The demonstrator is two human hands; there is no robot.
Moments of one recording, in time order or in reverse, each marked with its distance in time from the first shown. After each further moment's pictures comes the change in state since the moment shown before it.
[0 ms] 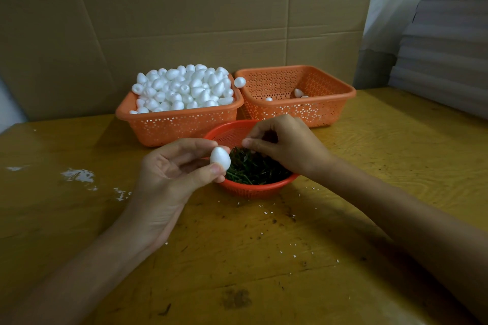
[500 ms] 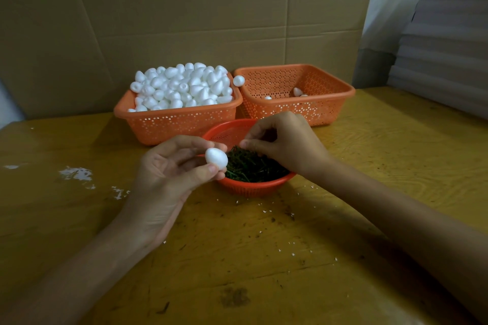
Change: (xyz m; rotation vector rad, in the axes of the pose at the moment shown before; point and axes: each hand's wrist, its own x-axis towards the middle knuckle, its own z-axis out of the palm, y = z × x) left_hand -0.001 0.002 0.001 -0.027 -0.027 0.001; right_hand -0.003 -0.006 0.000 -0.012 0.069 0.031
